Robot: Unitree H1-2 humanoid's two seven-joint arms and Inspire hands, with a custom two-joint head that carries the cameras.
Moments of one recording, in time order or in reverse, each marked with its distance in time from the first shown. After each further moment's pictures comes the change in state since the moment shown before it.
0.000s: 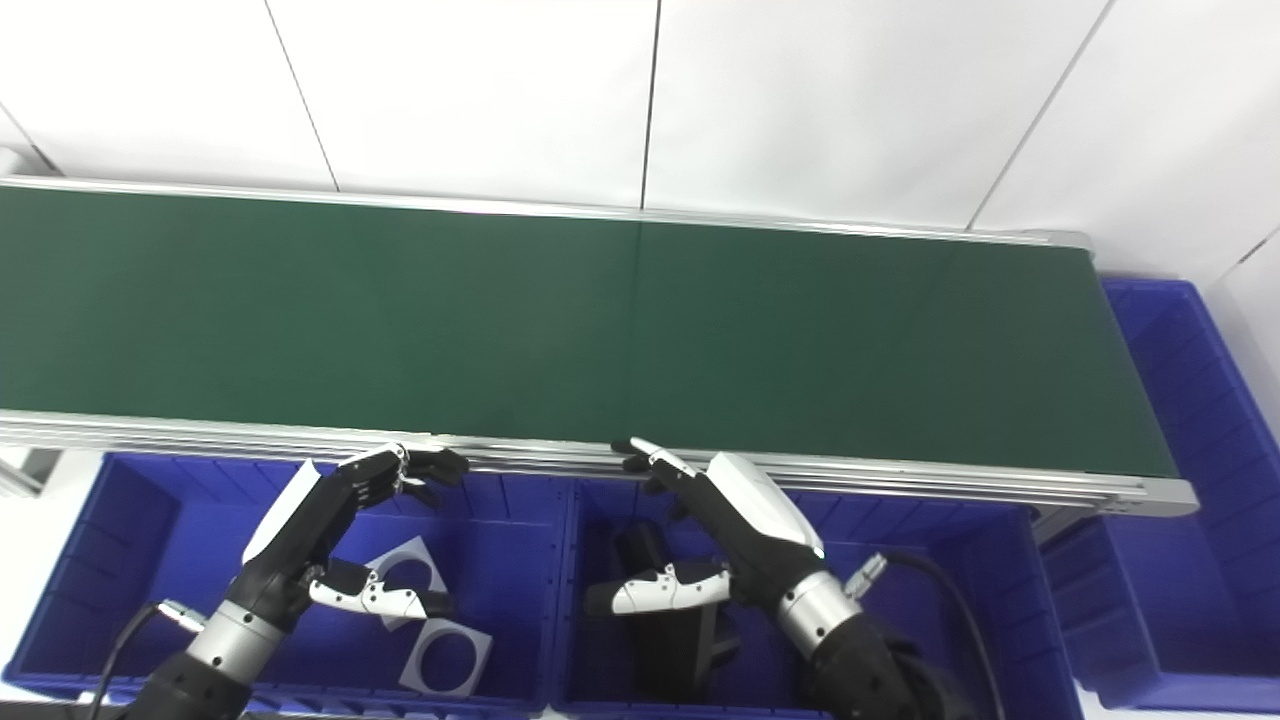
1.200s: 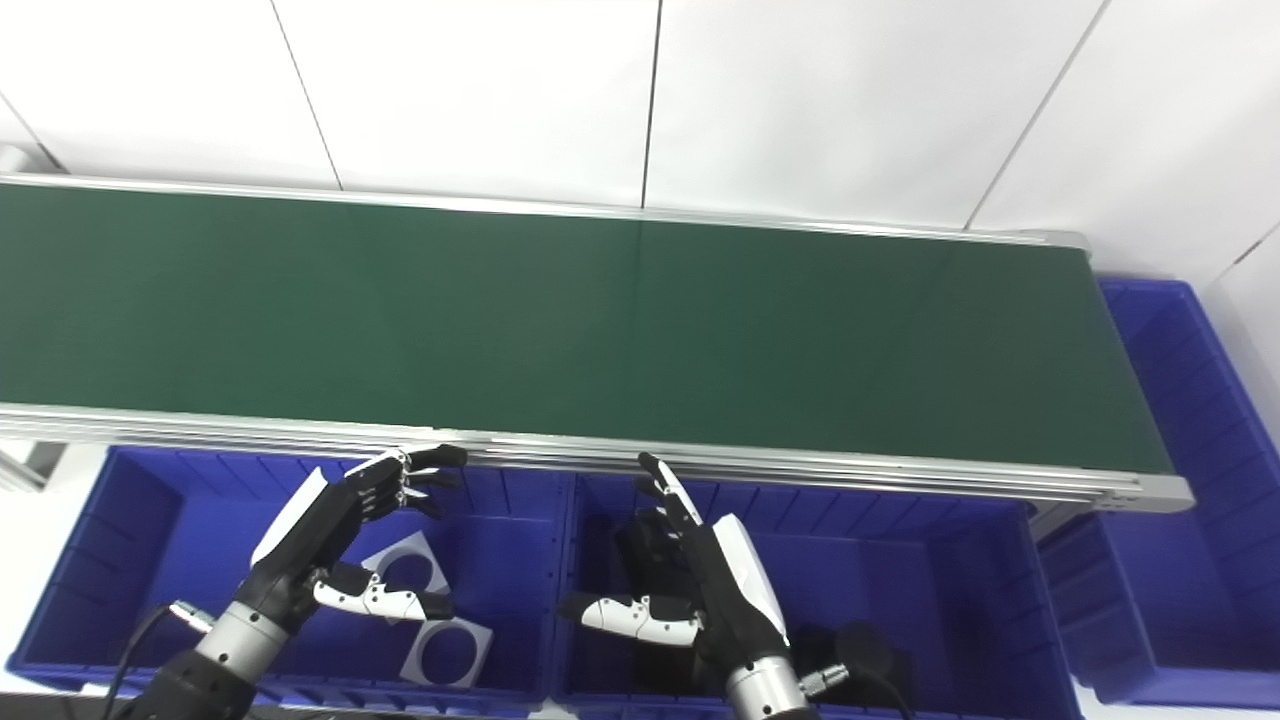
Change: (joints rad) left arm -0.022 -0.002 0.011 0.107 -0.052 -0.011 -0.034; right arm 0.157 0.138 0.065 0.174 0.110 -0.090 -0.388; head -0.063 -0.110
